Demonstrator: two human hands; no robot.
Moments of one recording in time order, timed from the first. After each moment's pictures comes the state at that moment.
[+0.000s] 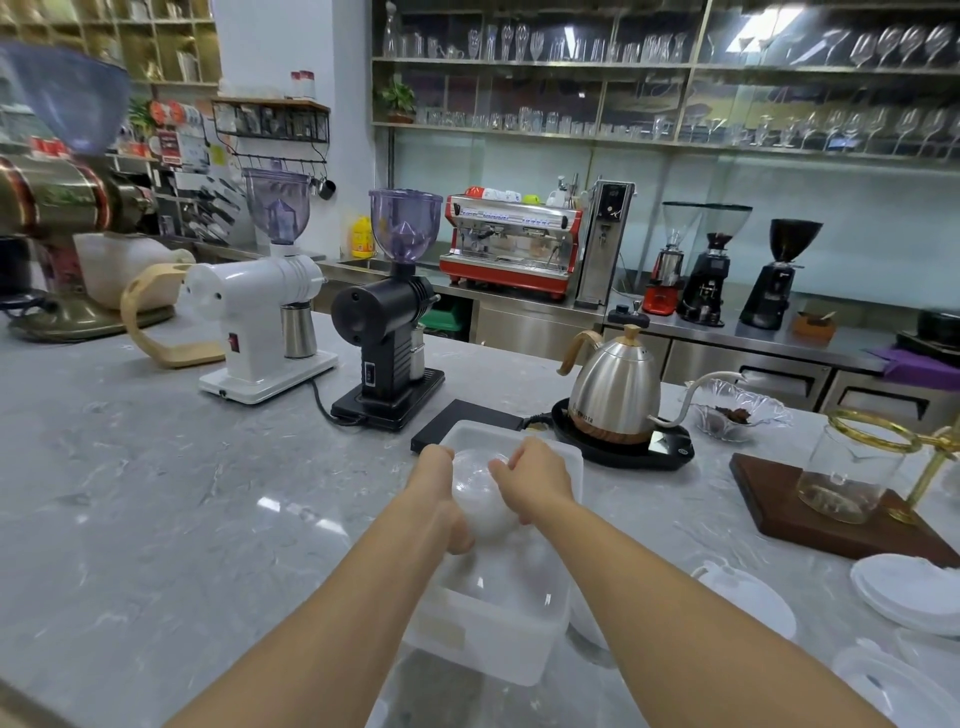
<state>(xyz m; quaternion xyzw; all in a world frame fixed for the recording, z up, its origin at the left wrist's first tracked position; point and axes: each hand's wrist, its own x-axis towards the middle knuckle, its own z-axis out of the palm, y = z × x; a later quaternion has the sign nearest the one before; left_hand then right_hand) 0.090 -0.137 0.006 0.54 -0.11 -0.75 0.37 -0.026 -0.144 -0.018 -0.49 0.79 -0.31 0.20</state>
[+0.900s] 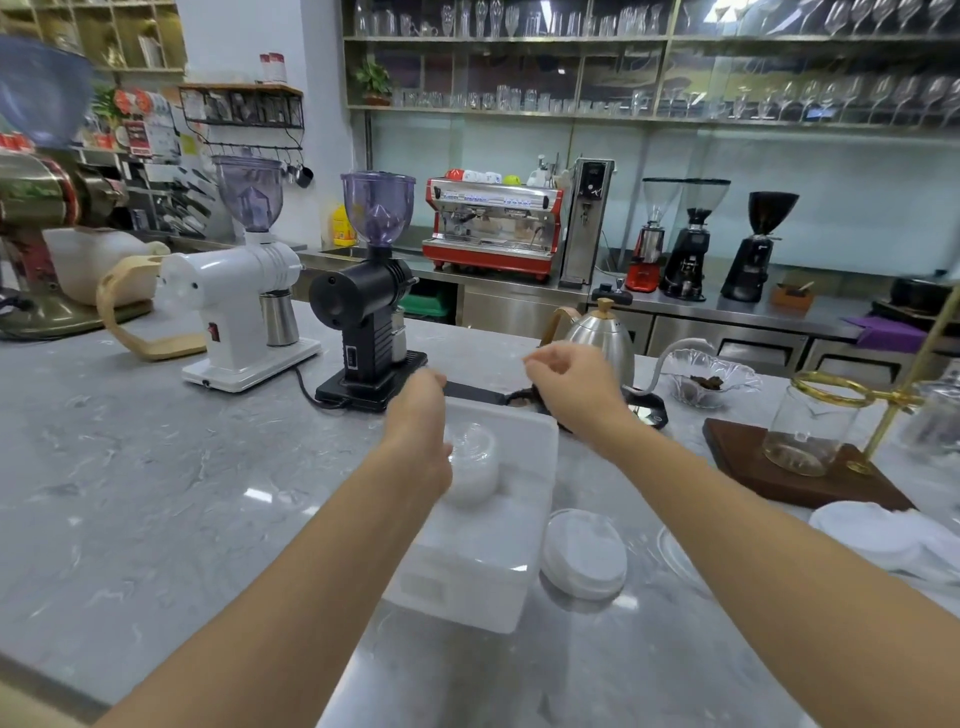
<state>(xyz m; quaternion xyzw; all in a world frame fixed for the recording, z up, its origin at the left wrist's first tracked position) 0.093 -0.091 0.063 0.50 -0.28 -0.66 0.49 -0.068 -0.095 0.060 -0.56 0.67 -0.47 0.14</state>
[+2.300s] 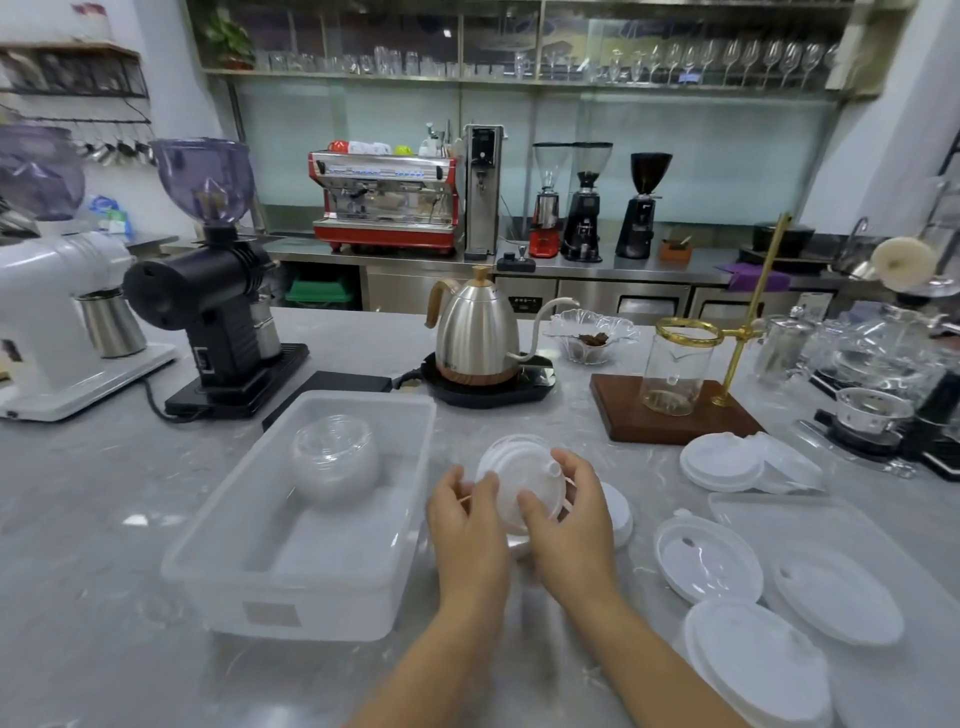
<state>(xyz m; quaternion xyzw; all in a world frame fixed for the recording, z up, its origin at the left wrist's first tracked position) -0.036 -0.002 -0.051 0.45 -0.44 -0.62 0.46 -0.122 0.021 -0.076 -0.35 0.66 -0.64 0.16</state>
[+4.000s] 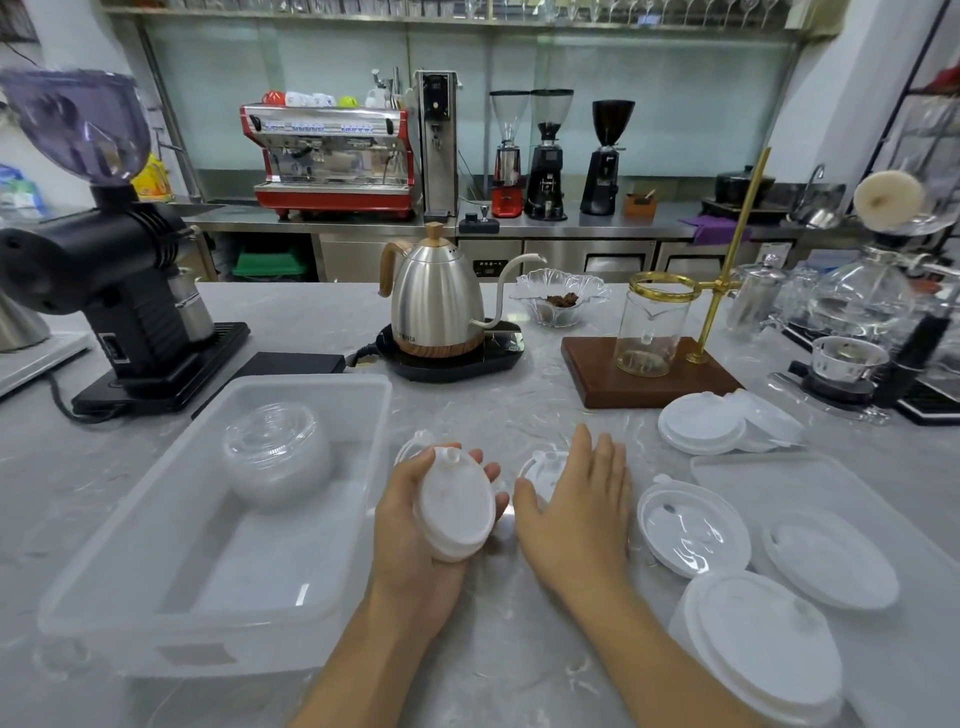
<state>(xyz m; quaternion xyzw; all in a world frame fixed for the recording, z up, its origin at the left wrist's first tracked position) -0.029 -0.039 -0.071 0.21 -0.28 -0.85 0.40 -0.146 0.023 -0.085 -0.35 0.87 -0.34 0.00</state>
